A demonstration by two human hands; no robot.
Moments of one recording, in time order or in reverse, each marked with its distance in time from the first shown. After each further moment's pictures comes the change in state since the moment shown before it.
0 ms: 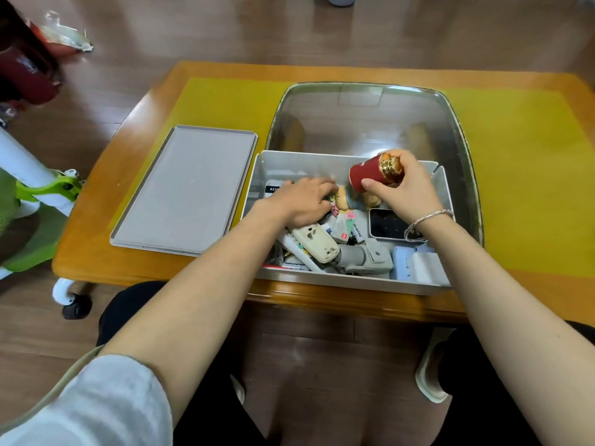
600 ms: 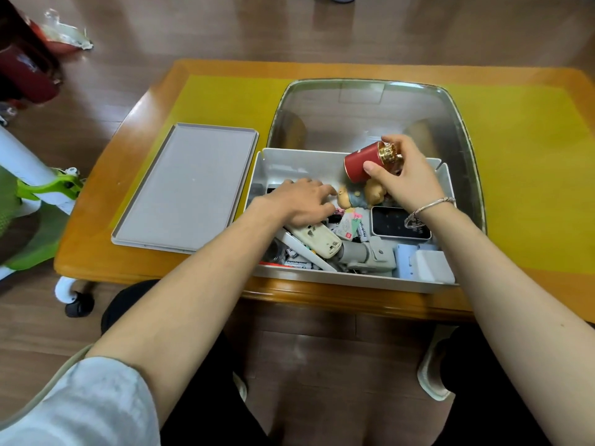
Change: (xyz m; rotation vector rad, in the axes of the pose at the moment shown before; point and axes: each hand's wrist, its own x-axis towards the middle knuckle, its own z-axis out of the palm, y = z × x) left_hand -0.009 -0.002 -0.003 0.063 -0.077 0.000; right_hand 0.009 -0.010 -0.002 -0.001 -0.052 -0.047
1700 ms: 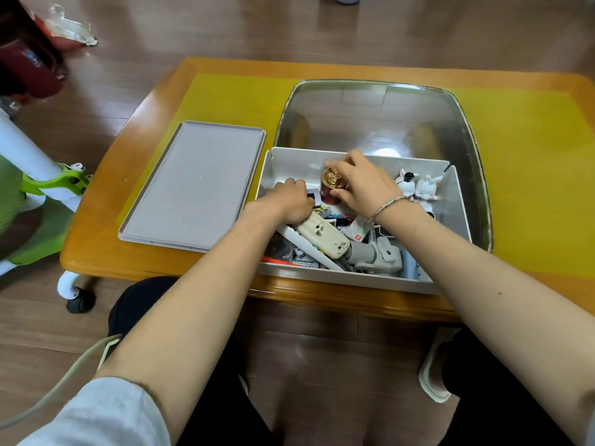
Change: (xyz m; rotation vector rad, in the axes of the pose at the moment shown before) left_hand -0.012 -0.018 0.005 -0.212 0.009 -0.357; right_hand 0.016 -0.016 0.057 -0.712 -0.308 -0.305
